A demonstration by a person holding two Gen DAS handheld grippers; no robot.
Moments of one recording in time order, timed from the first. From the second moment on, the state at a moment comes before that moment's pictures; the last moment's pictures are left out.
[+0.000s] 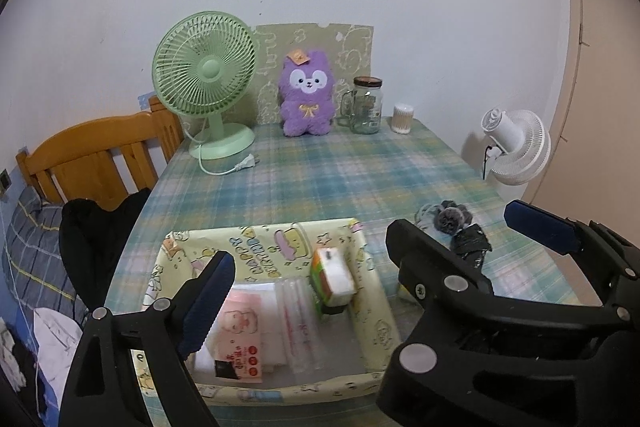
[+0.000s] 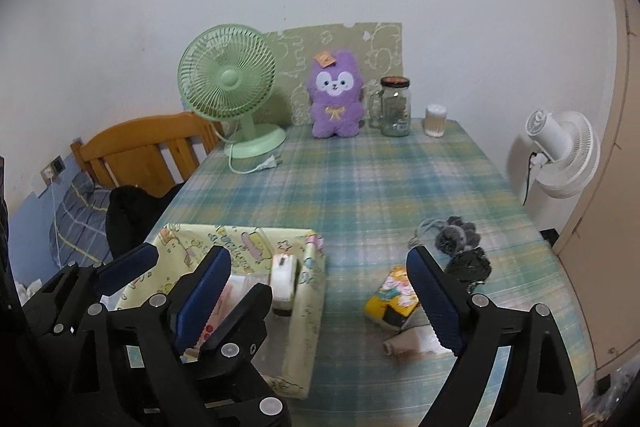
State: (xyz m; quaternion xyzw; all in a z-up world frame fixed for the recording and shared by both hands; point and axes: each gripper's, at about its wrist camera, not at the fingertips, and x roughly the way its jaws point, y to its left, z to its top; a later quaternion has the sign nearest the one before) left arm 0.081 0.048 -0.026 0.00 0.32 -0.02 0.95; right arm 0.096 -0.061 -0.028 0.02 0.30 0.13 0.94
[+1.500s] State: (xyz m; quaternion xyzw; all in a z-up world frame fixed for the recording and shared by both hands) left arm 0.078 -0.078 -0.040 0.01 0.31 -0.08 0.95; right arm 0.077 -0.191 -0.040 0.02 0.26 0.06 0.96
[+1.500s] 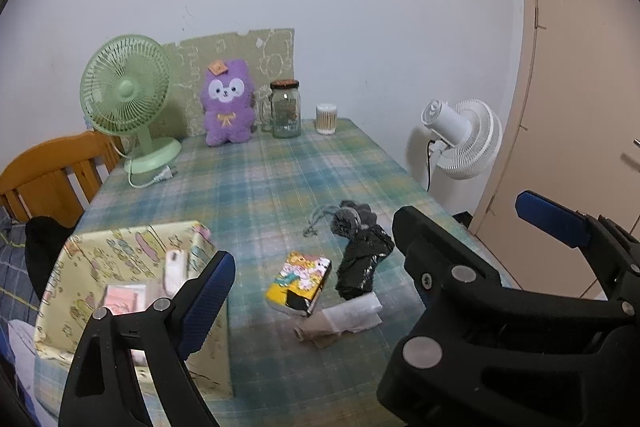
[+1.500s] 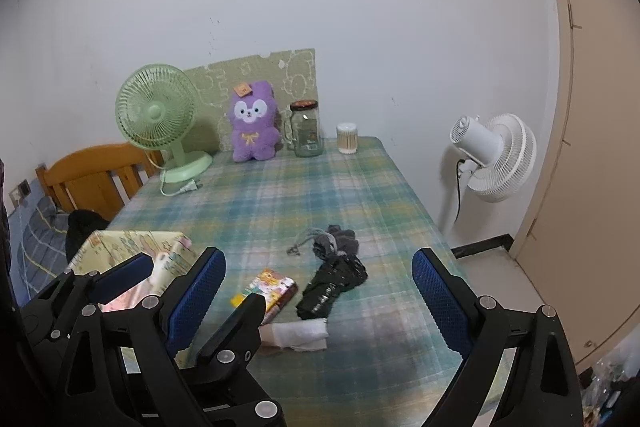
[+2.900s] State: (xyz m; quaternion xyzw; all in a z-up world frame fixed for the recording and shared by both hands) left arm 0.121 -0.102 -0.159 0.01 0.43 -0.08 0.90; right arm 0.126 -0.217 -0.162 0.05 0.39 0.03 0.92
